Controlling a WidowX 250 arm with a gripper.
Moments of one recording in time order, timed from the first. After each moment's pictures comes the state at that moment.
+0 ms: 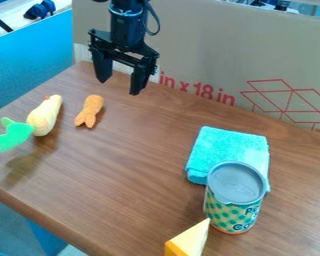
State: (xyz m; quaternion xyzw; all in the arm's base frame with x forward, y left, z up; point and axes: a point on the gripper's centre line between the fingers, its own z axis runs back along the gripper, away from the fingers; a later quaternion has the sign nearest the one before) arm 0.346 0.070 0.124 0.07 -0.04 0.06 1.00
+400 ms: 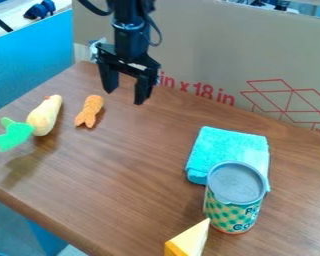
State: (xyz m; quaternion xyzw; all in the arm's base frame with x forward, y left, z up) arm 0.356 0.088 0.103 0.04 -0.04 0.05 1.00
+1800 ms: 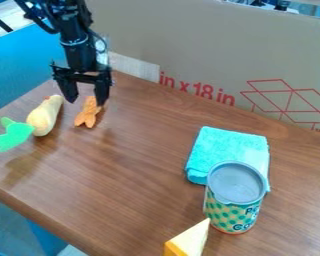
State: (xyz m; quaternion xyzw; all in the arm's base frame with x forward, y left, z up) arm 0.360 0.165 0.062 -0.01 -0.07 0.17 0.98
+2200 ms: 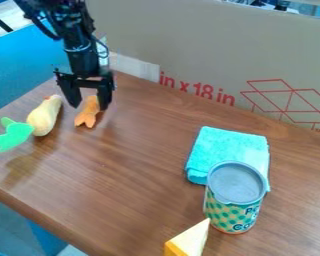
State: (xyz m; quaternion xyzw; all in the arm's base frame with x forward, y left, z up) arm 0.366 0.161 0.048 -0.02 -0.05 0.16 0.98
